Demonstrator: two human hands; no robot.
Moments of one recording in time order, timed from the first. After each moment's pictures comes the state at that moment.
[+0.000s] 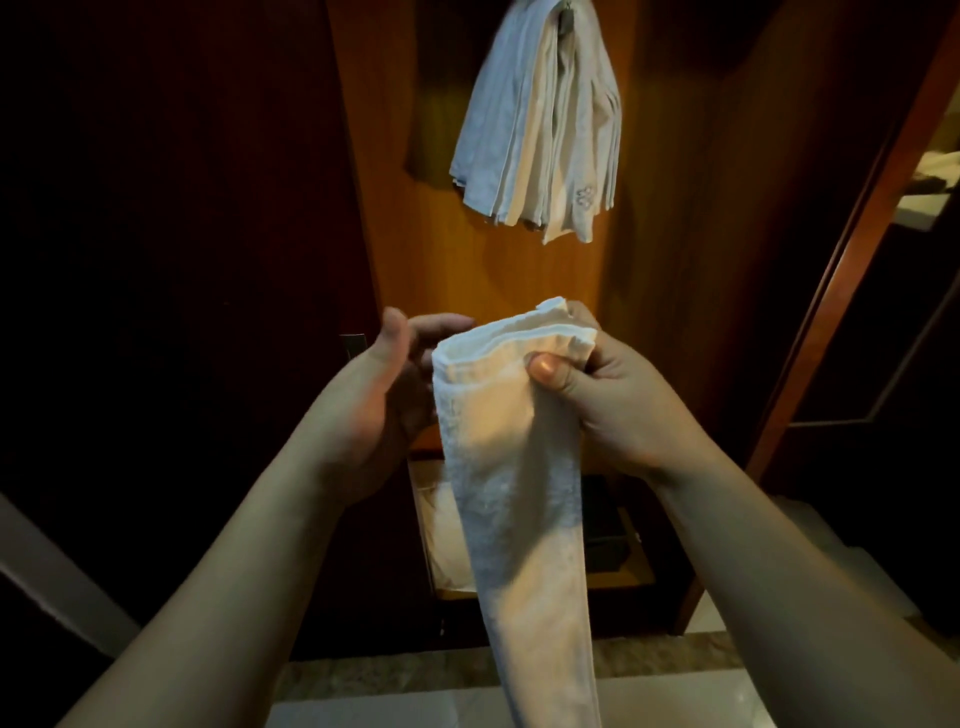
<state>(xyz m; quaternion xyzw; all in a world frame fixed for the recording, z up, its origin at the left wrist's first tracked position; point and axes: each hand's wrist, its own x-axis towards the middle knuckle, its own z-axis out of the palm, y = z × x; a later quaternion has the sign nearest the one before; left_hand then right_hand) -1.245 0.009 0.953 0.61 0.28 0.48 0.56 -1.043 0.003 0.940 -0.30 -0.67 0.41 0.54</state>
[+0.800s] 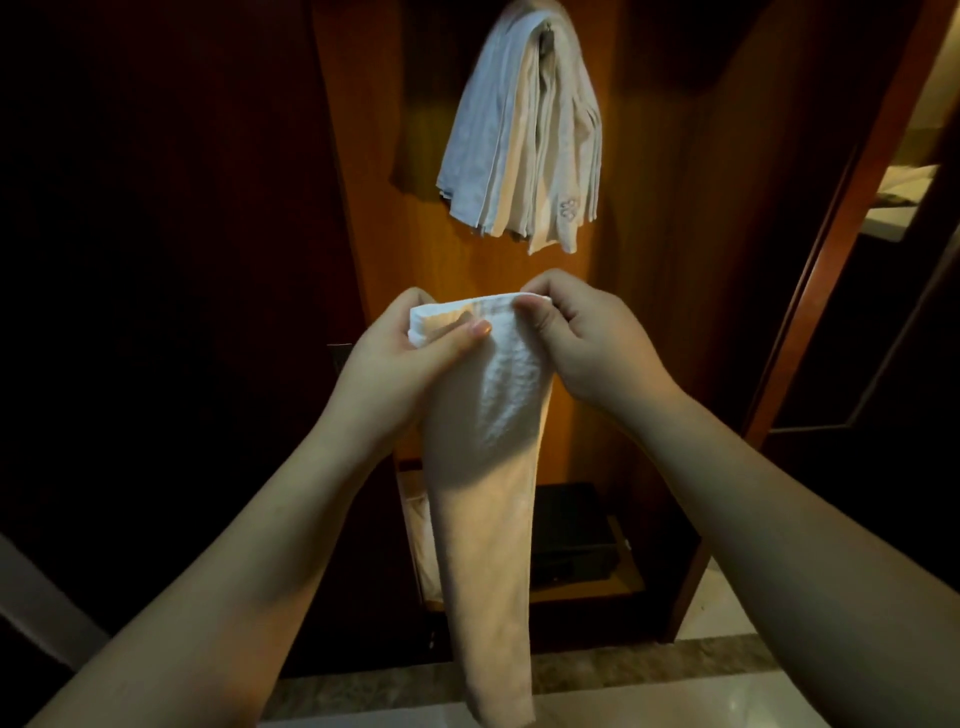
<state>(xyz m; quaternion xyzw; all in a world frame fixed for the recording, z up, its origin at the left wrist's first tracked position) -1.218 0.031 0.960 0.67 0.36 0.54 0.37 -1.033 0.022 0.973 -0.45 -0.76 0.09 0.46</state>
